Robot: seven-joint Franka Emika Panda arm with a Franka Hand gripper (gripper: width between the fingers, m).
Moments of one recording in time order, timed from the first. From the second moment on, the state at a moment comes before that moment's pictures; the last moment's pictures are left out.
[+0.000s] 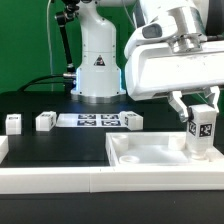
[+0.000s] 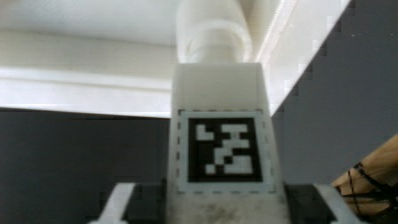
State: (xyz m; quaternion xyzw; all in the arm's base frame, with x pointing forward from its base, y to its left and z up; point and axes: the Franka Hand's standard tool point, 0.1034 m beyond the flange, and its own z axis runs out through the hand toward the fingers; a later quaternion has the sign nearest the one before) arm 0.619 0.113 0.091 -0.95 -0.10 -0.28 0.06
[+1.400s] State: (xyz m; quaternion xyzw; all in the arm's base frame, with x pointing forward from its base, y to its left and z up) arm 0.606 0.116 0.074 -0.95 -0.10 -0.28 0.05
